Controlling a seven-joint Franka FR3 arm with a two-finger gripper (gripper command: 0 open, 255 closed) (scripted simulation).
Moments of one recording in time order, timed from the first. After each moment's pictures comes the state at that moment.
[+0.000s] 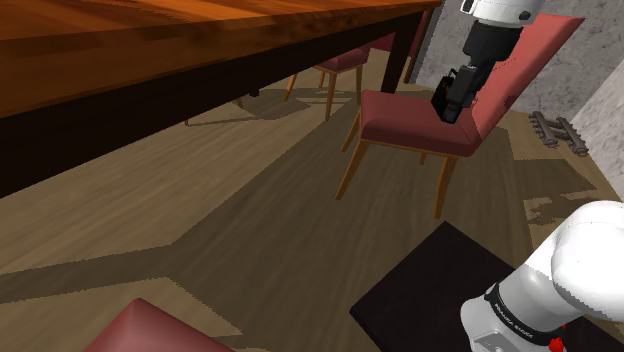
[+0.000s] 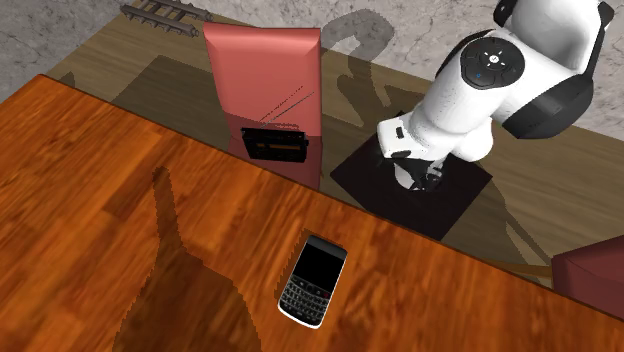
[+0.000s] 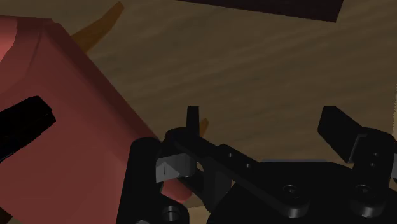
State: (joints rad) arm 0.02 -0.74 0.00 -2.29 -0.05 1.55 -0.10
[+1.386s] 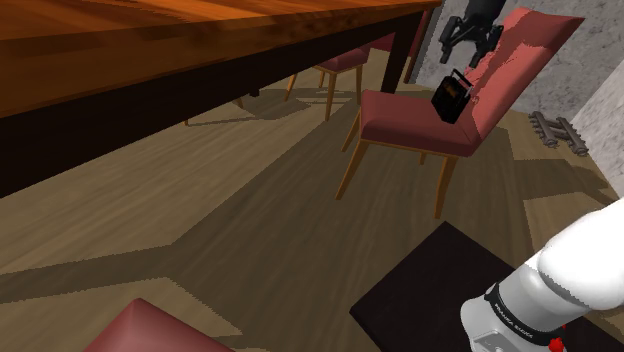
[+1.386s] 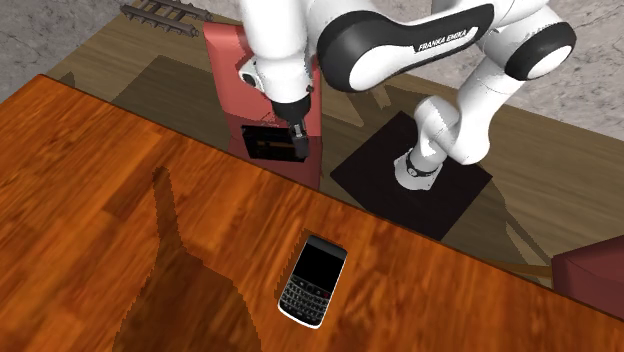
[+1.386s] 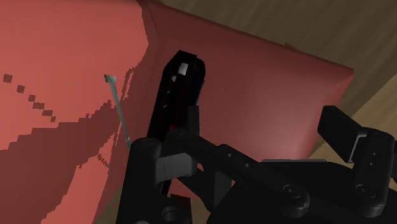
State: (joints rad) arm -0.20 -0.16 -0.26 -1.68 0.02 1.47 0.09
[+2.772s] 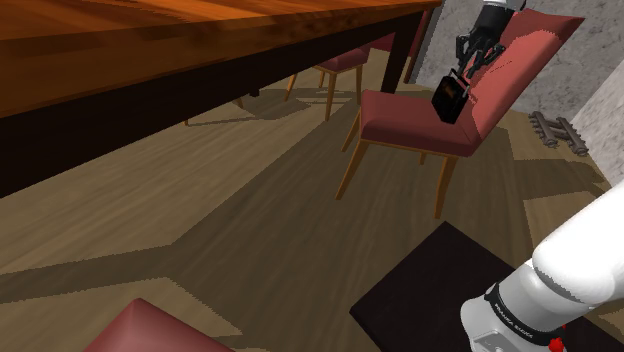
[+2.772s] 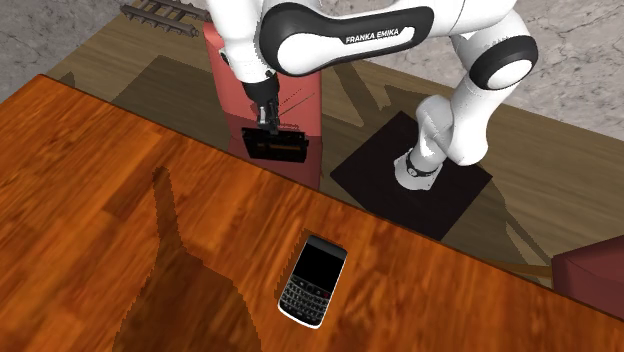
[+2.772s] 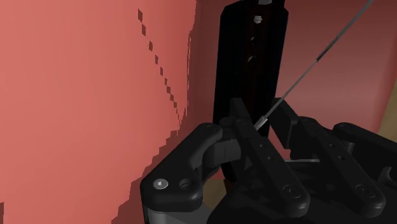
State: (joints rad) arm -0.30 0.00 -0.36 -1.57 0.09 1.50 0.15
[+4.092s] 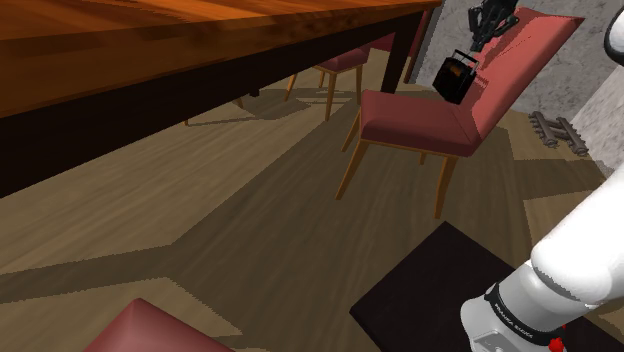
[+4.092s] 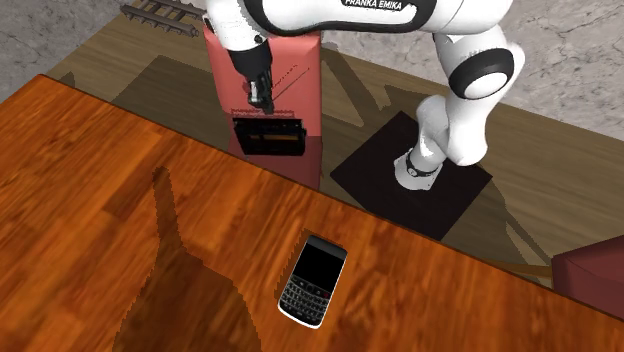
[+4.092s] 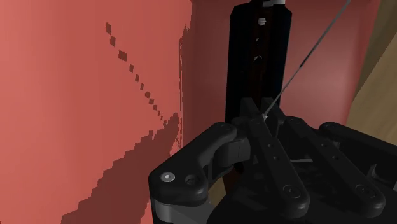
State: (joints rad) arm -0.33 0.12 -0.38 -1.24 0.14 1.27 0.13
